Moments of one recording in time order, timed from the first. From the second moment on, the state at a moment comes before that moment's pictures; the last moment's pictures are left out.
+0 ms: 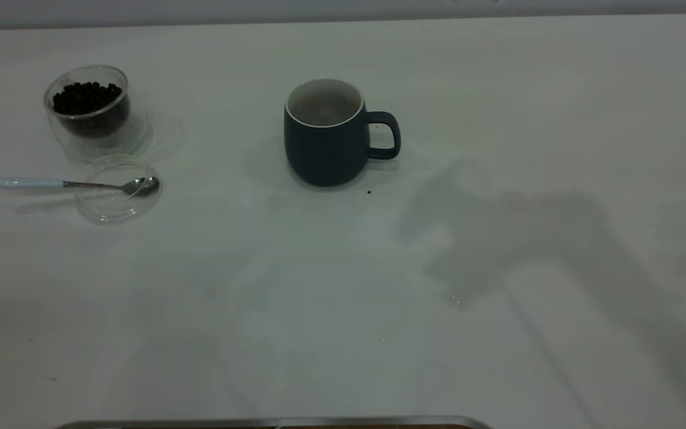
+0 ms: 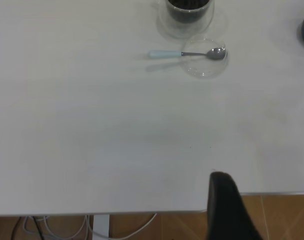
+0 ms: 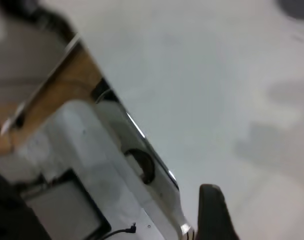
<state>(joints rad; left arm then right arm) 0.01 -0.02 -0.49 -0.04 1.14 0.02 0.36 1.71 -1.41 0.45 1.20 -0.59</state>
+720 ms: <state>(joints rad) 0.01 -0.02 -0.49 -0.04 1.14 0.02 0.25 0.60 -0.68 0.02 1.21 -0.05</state>
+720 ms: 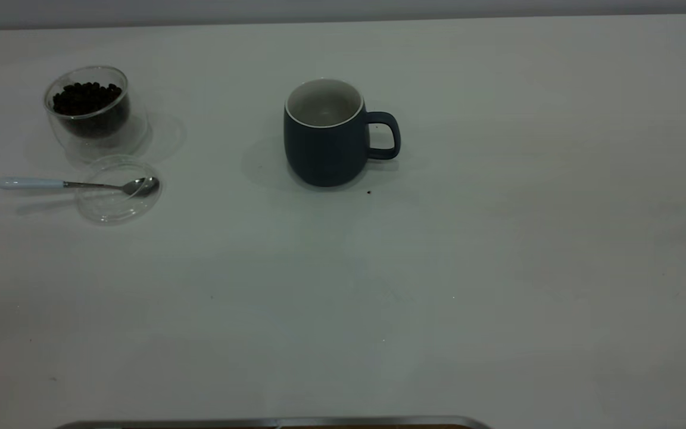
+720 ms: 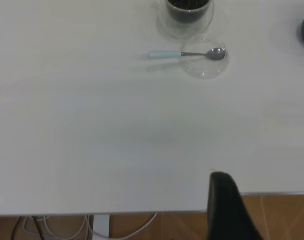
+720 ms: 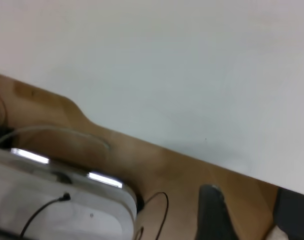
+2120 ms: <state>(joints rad) 0.01 -0.02 -0.49 -0.04 1.14 0.02 0.11 -0.01 -0.48 0.05 1.12 -0.04</state>
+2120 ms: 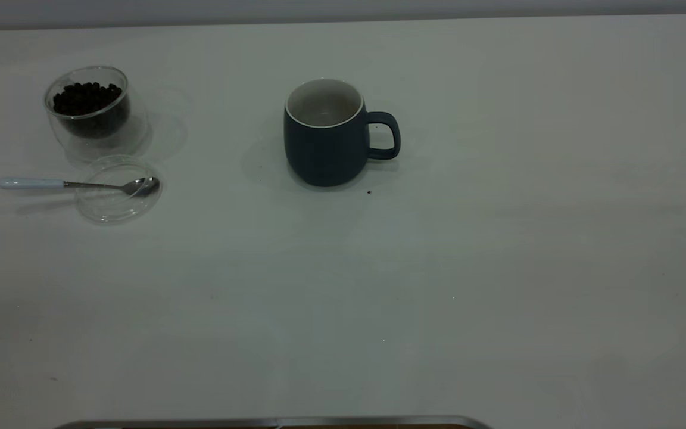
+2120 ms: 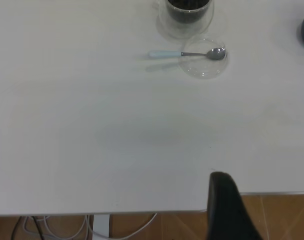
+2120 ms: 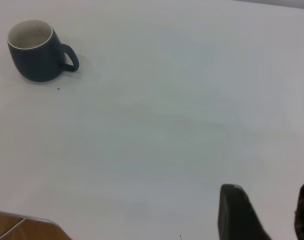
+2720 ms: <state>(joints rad) 0.01 -0.02 -0.49 -0.03 1.14 -0.04 0.11 -0.01 -0.48 0.05 1.12 -0.04</state>
